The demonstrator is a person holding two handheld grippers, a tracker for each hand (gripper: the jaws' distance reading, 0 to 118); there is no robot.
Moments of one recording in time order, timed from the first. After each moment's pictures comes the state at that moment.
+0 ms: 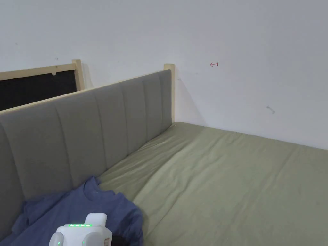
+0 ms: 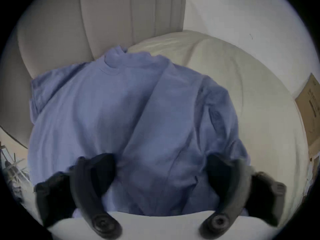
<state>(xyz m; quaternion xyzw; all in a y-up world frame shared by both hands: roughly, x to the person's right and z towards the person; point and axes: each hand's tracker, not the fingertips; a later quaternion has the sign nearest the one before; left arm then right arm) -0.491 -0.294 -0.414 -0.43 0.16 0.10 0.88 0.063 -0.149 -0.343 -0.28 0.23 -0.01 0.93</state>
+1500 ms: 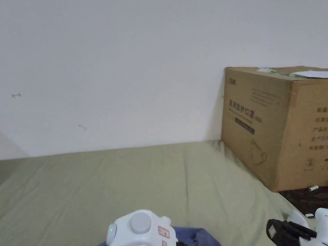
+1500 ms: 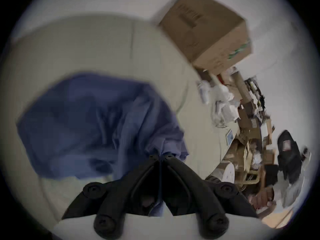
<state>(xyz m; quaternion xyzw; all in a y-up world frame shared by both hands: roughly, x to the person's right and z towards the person) 0.099 -0.193 -0.435 -0.60 -0.32 0.11 0.72 0.352 -0.098 -0.203 -0.18 -0.02 -0.16 0.97</state>
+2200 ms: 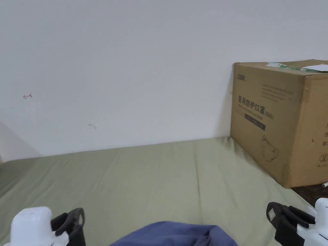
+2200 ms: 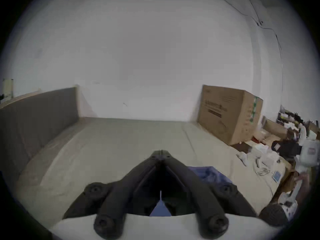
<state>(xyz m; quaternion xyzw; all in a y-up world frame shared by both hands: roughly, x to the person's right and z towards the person) -0.112 -0.067 -0.282 -0.10 -0.14 0.04 0.98 0.311 -0.082 -0.209 -0.09 -0.03 -0.14 0.99</state>
